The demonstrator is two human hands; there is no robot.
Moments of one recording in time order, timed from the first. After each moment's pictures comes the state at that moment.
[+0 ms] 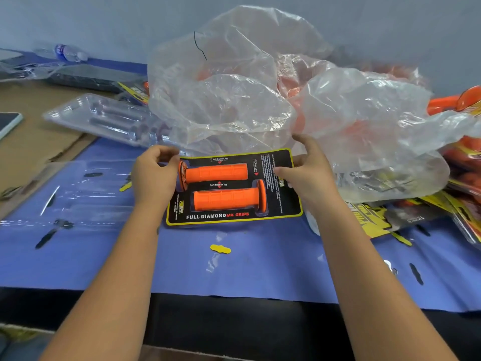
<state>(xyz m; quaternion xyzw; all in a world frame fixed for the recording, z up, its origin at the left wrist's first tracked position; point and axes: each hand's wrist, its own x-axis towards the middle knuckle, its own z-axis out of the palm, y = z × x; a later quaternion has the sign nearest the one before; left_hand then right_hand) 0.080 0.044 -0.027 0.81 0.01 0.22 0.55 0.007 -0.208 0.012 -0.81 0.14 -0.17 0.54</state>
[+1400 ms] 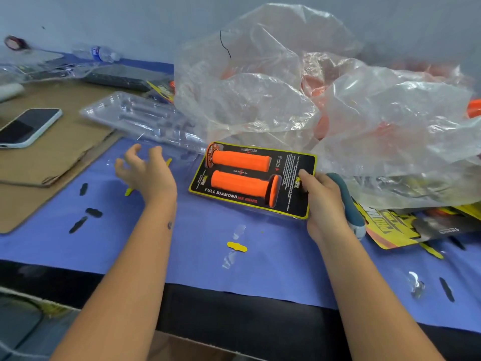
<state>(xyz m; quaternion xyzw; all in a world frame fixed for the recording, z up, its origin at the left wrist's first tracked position) 0.072 0.057 -0.020 0.65 0.24 0.29 0.66 -0.002 -0.188 -0.028 -0.60 0.21 -0.13 0.76</state>
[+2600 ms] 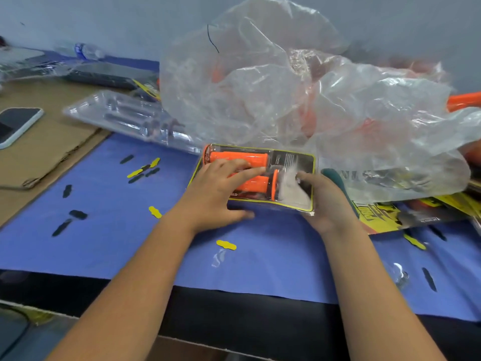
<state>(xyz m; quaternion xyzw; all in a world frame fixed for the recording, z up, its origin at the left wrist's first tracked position) 0.036 0.006 -0.028 0.87 -0.42 0.17 0.19 -0.006 -0.217 -0.025 -0.51 0.11 -0.01 0.85</state>
